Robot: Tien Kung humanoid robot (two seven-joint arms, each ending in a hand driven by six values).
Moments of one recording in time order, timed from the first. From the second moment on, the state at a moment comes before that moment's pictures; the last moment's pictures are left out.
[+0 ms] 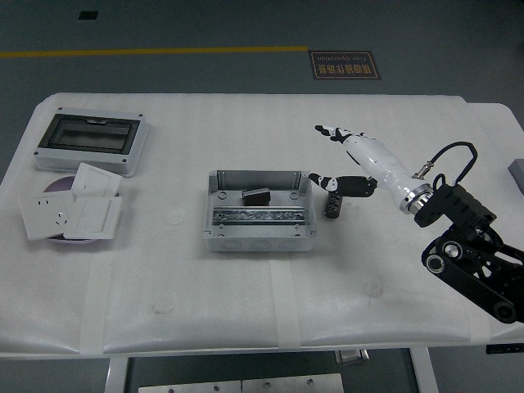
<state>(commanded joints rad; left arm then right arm) -0.01 0.16 -0.90 -0.18 0.95 -0.05 0.46 0.50 -0.55 0.71 1.35 -1.66 -0.25 -0.02</state>
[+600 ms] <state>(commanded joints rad) -0.01 0.16 -0.85 -0.18 0.91 -0.05 0.45 0.63 -0.60 0.48 1.21 -1.58 -0.11 -0.06</state>
